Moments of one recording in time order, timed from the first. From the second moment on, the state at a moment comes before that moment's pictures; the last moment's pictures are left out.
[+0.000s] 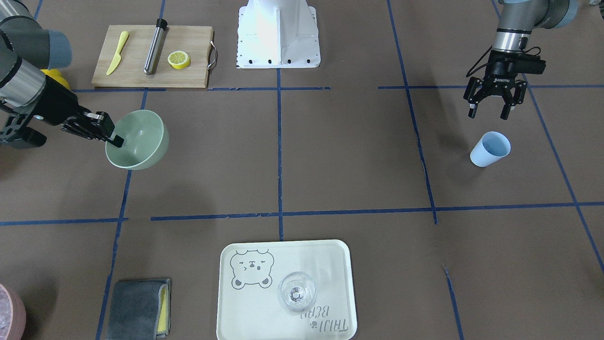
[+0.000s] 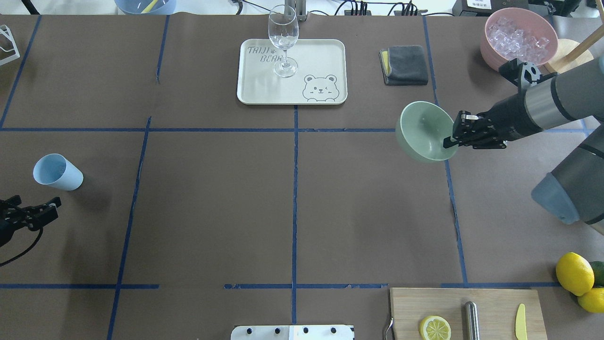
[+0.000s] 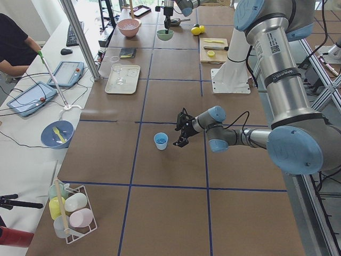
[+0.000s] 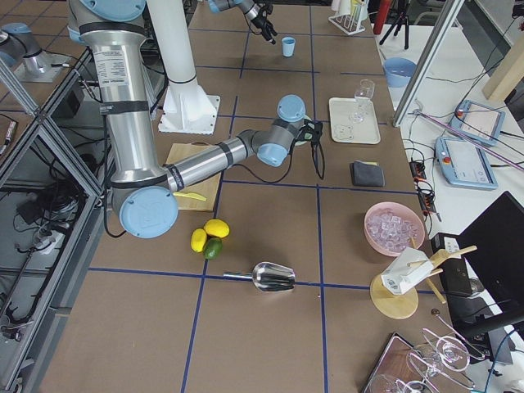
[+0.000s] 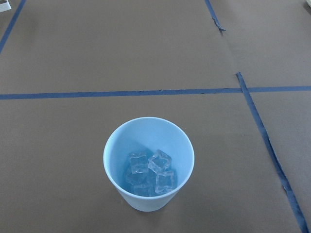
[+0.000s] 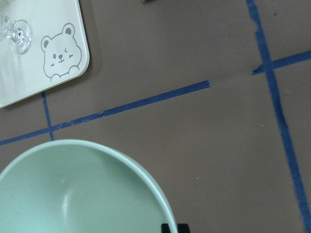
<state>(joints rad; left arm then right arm) -0.32 -1.12 -1.84 -2.74 -1.01 -1.26 0.92 -1.39 1.81 -0.92 2.34 1.41</state>
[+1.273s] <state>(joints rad) -0.29 -1.34 -1.60 -2.73 -0.72 -1.27 0.67 -1.05 1.80 -1.27 2.09 1.52</state>
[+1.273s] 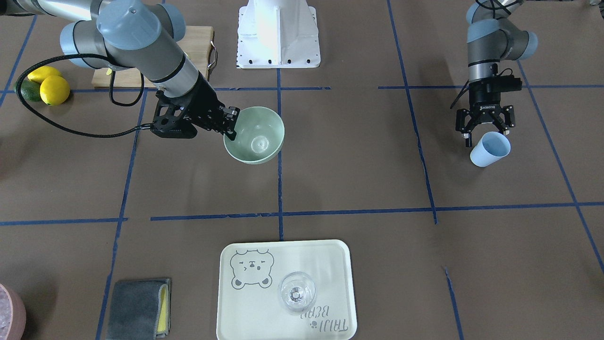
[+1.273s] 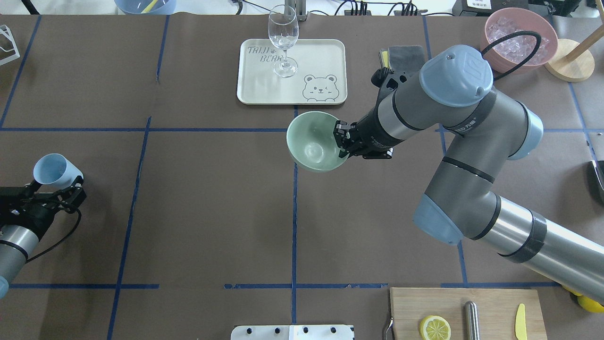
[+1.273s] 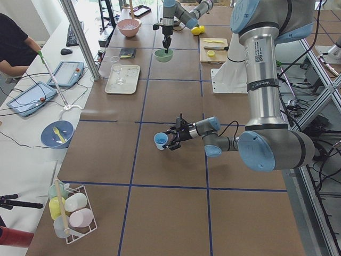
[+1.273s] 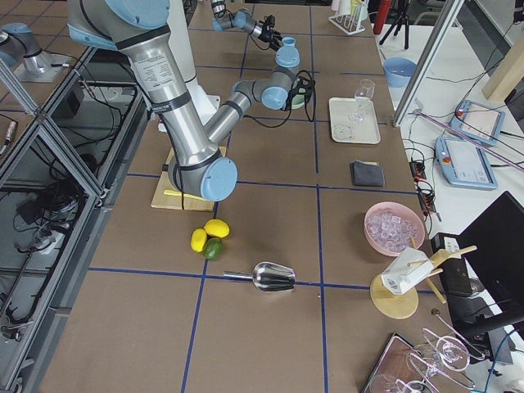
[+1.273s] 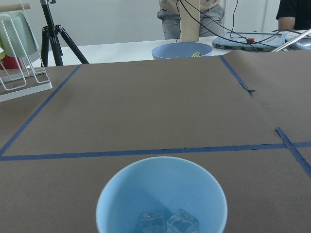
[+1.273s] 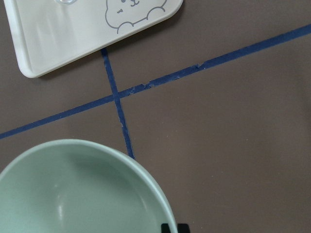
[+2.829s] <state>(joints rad) -0.37 -1.41 -1.54 -2.74 -0.70 -1.19 0.58 -0.98 1.73 -1.27 2.00 1.53</state>
